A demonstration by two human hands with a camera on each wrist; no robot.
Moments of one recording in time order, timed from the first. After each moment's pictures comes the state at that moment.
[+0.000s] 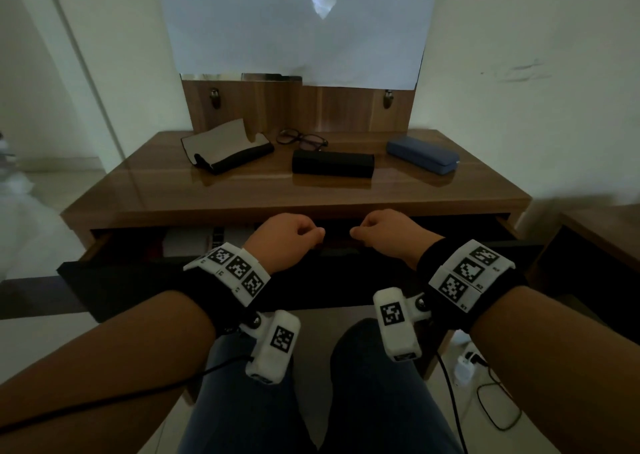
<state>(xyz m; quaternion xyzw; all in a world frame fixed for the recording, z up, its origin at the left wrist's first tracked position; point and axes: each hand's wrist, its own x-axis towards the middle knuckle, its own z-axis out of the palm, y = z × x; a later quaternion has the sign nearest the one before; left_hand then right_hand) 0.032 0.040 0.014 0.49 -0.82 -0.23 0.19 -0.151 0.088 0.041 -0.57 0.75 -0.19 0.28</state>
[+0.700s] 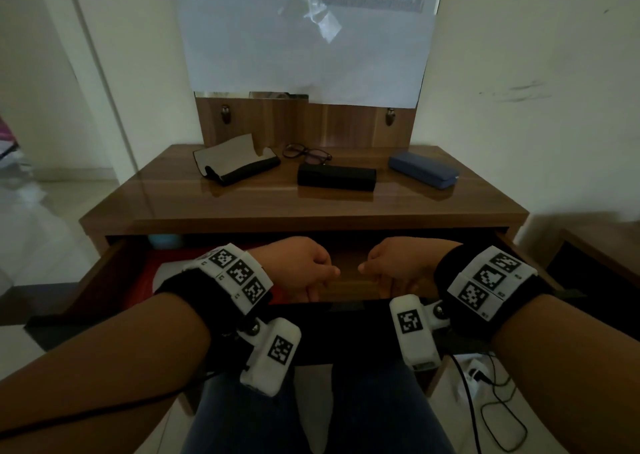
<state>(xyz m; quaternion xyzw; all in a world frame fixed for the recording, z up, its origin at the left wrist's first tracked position) 0.029 0.077 0.043 0.46 -0.80 -0.39 0.00 -0.158 0.111 0.053 -0.60 0.72 0.02 0.35</state>
